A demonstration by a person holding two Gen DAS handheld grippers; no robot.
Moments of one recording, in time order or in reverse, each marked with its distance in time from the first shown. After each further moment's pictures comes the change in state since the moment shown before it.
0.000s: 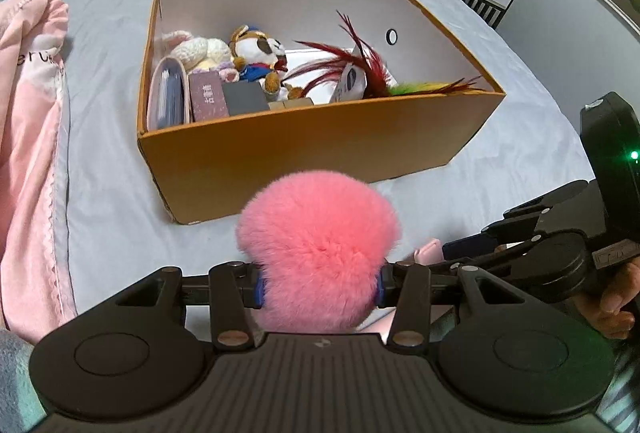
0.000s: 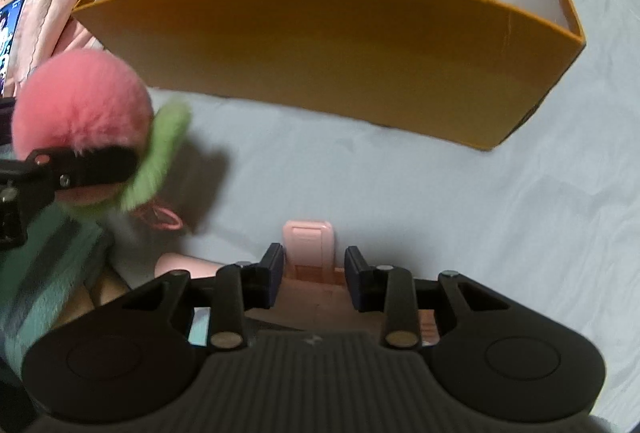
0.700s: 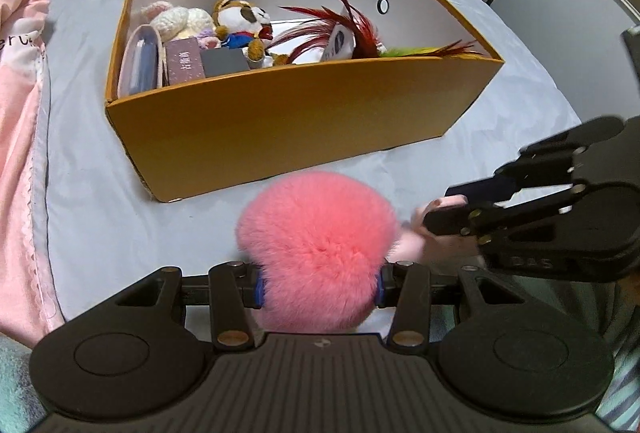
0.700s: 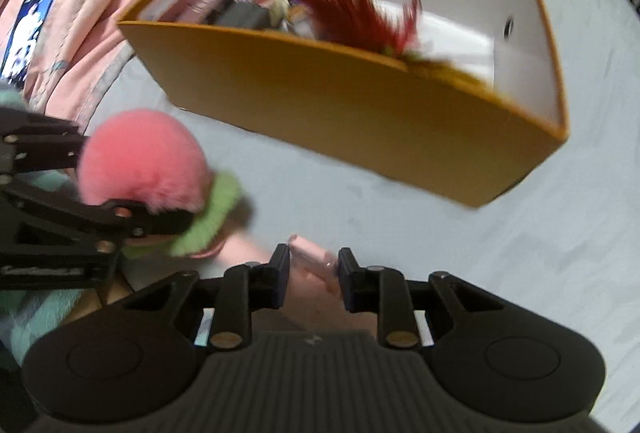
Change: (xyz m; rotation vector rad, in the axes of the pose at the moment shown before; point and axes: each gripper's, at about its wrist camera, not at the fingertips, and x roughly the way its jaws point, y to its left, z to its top) left arm 0.014 -0.006 -0.008 0.019 0.062 -0.015; right arm -0.038 0.027 0.004 -0.178 -0.117 -0.078
